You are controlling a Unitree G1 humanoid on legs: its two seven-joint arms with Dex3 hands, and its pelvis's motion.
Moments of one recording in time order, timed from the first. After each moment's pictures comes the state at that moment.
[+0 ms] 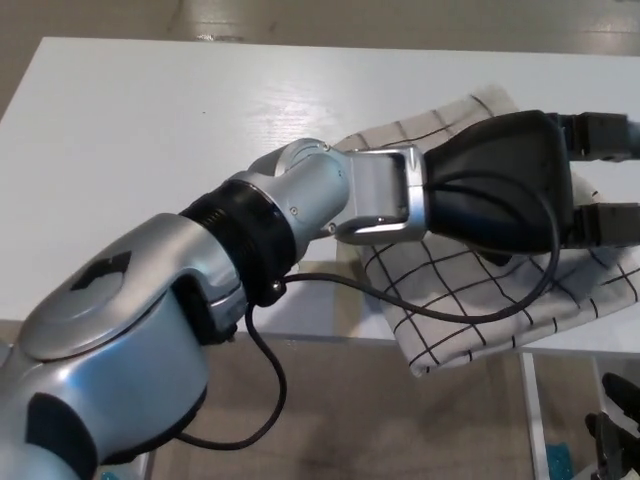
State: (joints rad) left_arm -1.30 0.17 -1.02 0.87 1.22 -0.58 0.67; right_arm -0.02 -0.11 -0.28 0.82 0.05 -0.62 -0.09
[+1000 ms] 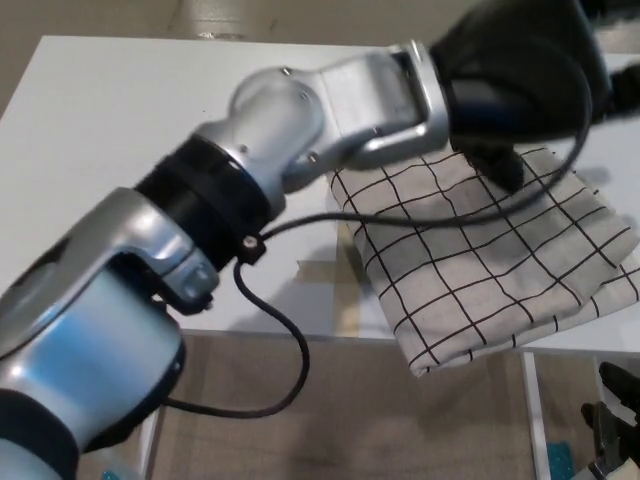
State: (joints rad) left_arm -1.30 0.26 -0.68 0.59 1.01 -0.55 0.21; right_arm -0.04 -0.11 -0.28 0.82 0.05 -0.62 -0.09
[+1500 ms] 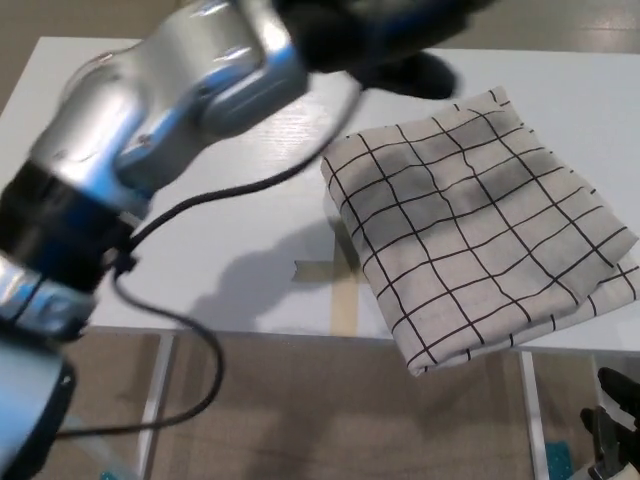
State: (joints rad) left_arm -1.06 0.48 -0.40 0.25 0.80 -0.54 0.09; right_arm -0.03 -0.11 -0.27 0.82 0.05 -0.62 -0.08
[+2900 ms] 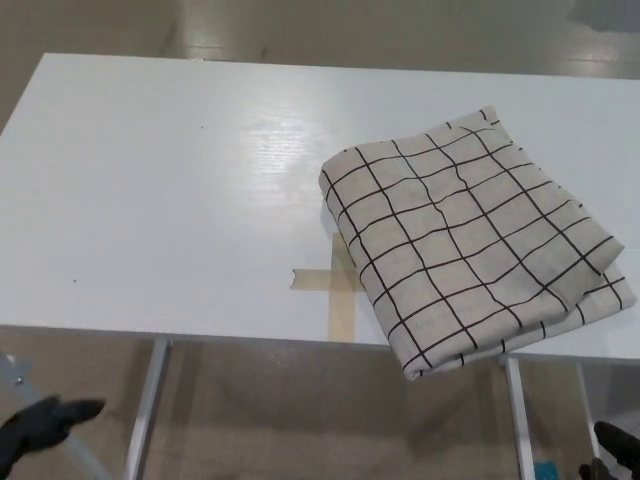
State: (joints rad) left_arm 0.23 0.57 0.18 0.40 0.19 -0.52 -0.33; right_arm 0.05 -0.11 -0.26 0.88 0.05 -0.62 -0.07
